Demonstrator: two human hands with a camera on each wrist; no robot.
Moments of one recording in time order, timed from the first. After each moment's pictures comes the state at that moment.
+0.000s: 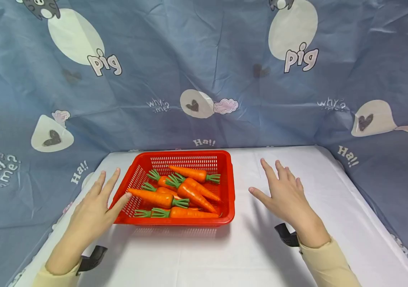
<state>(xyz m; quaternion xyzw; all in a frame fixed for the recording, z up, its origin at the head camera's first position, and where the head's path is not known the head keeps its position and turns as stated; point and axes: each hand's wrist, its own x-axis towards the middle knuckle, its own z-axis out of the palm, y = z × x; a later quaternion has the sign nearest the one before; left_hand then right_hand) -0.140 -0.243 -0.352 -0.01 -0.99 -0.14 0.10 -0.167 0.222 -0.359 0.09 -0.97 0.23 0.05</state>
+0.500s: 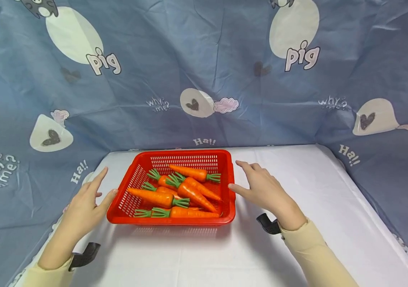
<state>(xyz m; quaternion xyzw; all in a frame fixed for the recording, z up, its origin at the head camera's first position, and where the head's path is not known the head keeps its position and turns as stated) -0.148 -0.271 -0.357 -0.01 -0.97 -0.19 0.14 -0.194 0.182 -0.347 0.17 -0.95 0.25 0.02</state>
